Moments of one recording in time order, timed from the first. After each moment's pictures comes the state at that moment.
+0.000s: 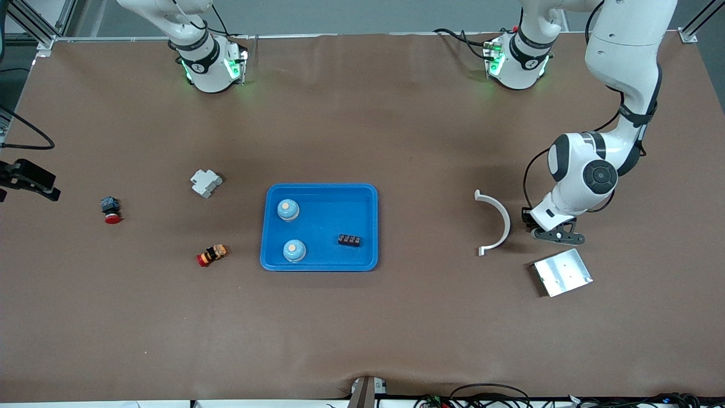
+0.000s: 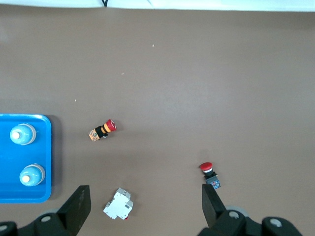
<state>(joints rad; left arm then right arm) -0.23 0.45 0.15 -2.20 -0.06 2.65 0.09 -0.07 0.13 -0.03 -1.44 -0.02 1.70 -0.12</state>
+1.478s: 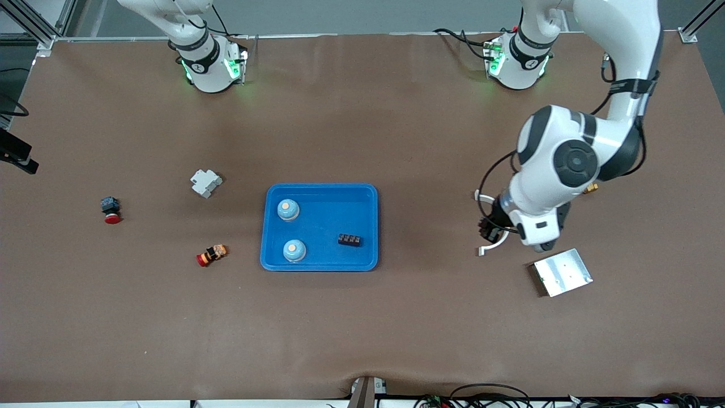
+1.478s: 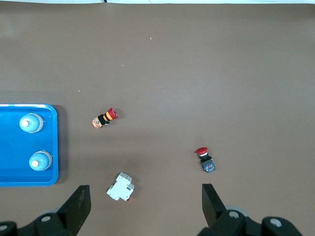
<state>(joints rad) -0.34 0.38 -0.06 -1.69 -0.07 2.10 -1.46 -0.09 0.08 -0.02 -1.41 -0.01 1.58 -0.12</state>
